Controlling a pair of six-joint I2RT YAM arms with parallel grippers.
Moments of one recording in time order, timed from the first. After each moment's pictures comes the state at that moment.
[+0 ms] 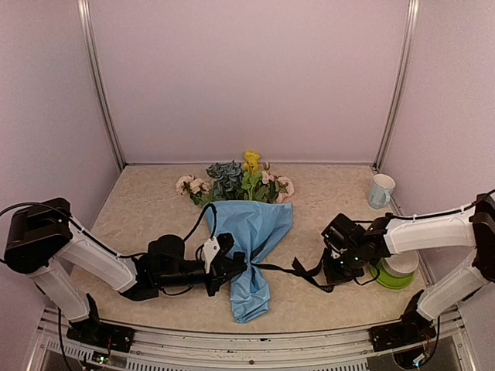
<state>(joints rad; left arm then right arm) -1.06 1.62 0.44 0.95 0.17 0.00 0.80 1.42 0.68 -0.52 0.06 0.62</state>
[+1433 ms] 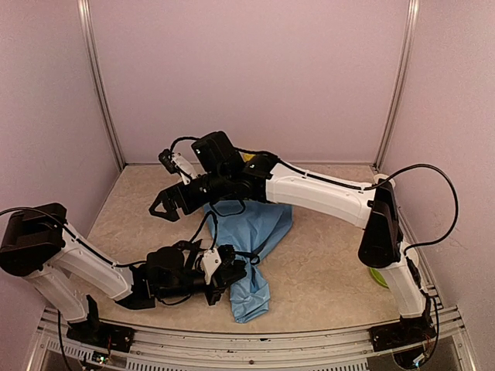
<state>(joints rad) -1.17 1.58 0.40 0.95 -0.01 0.08 1.08 2.30 2.26 -0.41 -0.35 0.27</state>
